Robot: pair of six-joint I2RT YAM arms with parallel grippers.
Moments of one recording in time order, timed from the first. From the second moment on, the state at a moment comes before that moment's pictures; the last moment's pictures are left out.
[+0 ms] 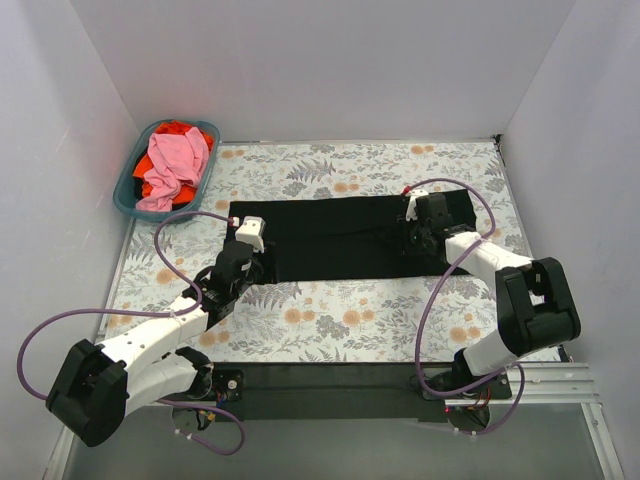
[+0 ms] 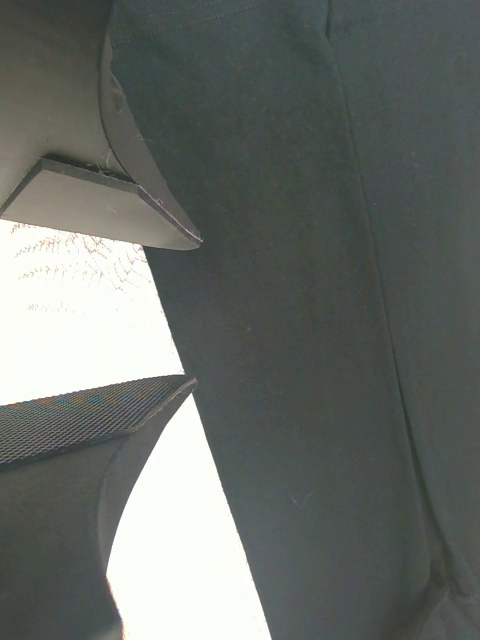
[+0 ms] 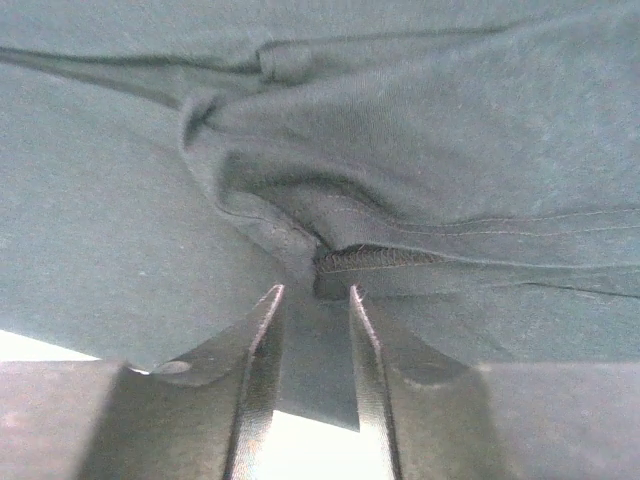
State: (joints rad) left arm -0.59 1.03 0.45 0.08 -0.17 -0.34; right arm 0.30 1.53 0.83 -0.18 -0.09 0.10
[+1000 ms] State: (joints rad) left arm -0.59 1.03 0.45 0.08 -0.17 -0.34; right arm 0.36 1.64 0.87 -0.13 -0.36 0.20
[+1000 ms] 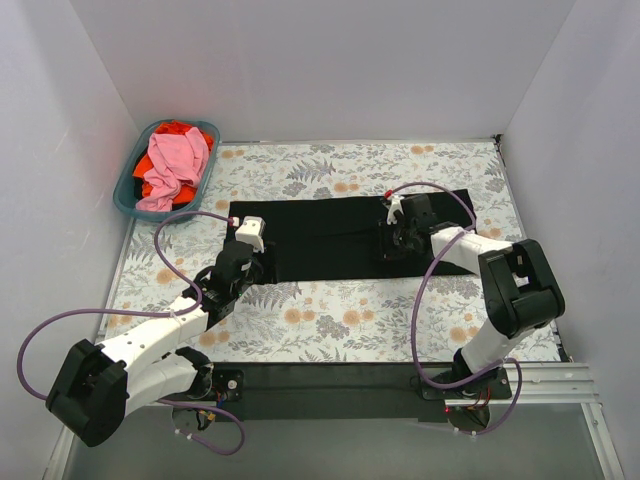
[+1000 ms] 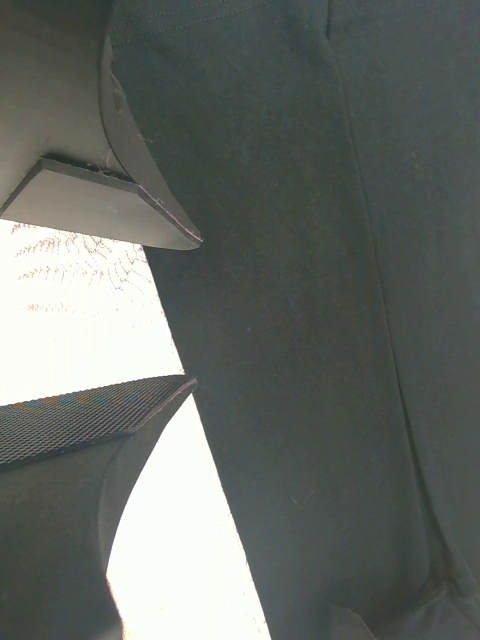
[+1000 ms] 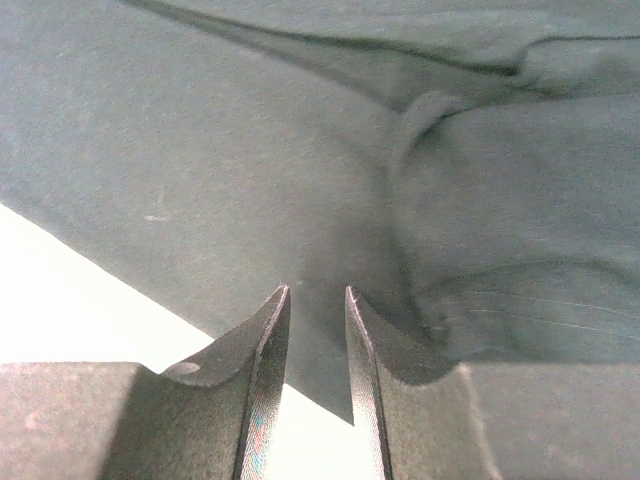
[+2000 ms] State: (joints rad) left arm -0.59 1.03 0.45 0.07 -0.17 -0.34; right arm 0.35 1.59 0.82 -0.17 -0.26 0.18
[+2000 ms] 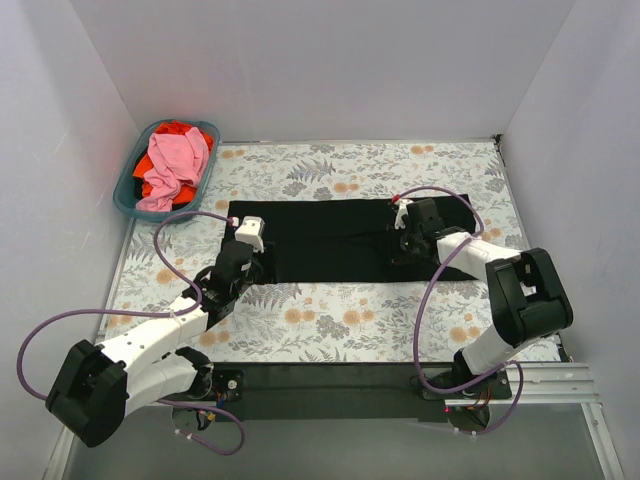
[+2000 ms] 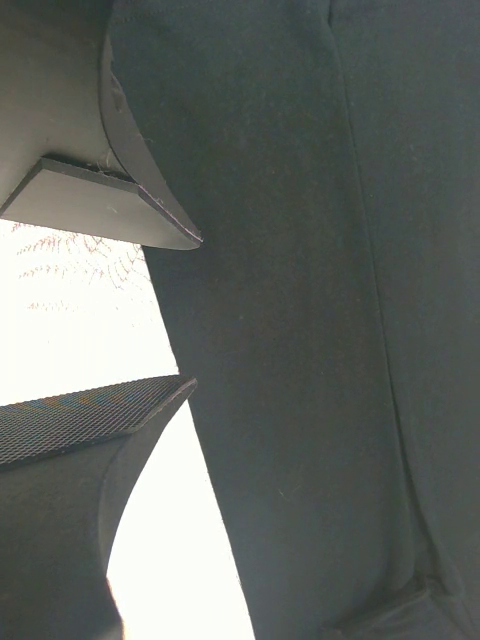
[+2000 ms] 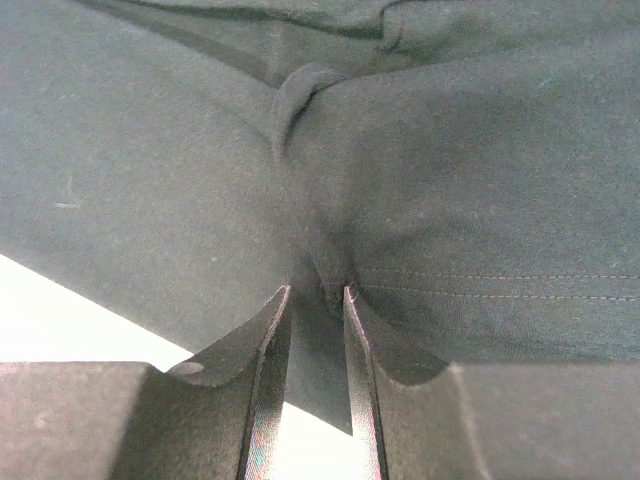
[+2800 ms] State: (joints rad) left arm -0.46 1.62 1.01 0.01 -0.36 -0.42; right arm -0.01 1.22 0.54 -0.19 -0.23 0.44
